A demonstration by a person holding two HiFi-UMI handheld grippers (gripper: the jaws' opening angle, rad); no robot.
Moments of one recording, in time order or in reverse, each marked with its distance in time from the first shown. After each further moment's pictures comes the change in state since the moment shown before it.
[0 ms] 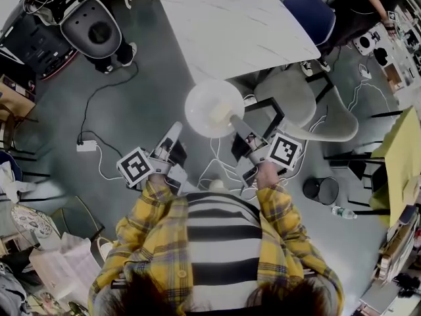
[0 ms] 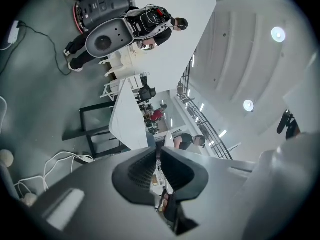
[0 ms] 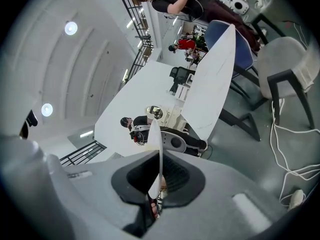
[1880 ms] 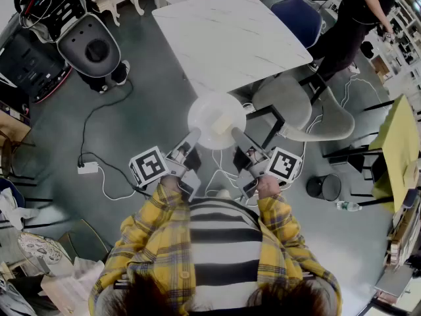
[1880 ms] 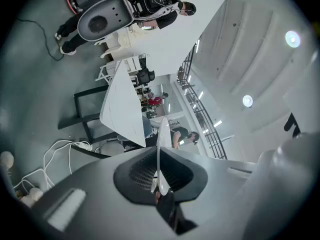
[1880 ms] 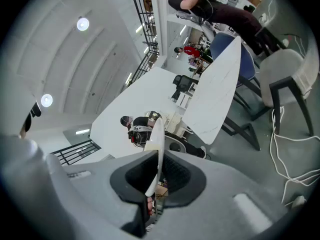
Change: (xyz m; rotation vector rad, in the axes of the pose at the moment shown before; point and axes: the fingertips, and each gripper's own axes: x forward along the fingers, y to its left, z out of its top) left arm 0.026 -0.016 0.005 -0.059 0.217 -0.051; right arm 0.022 0.028 -0.019 -0.090 -0.095 -0.015
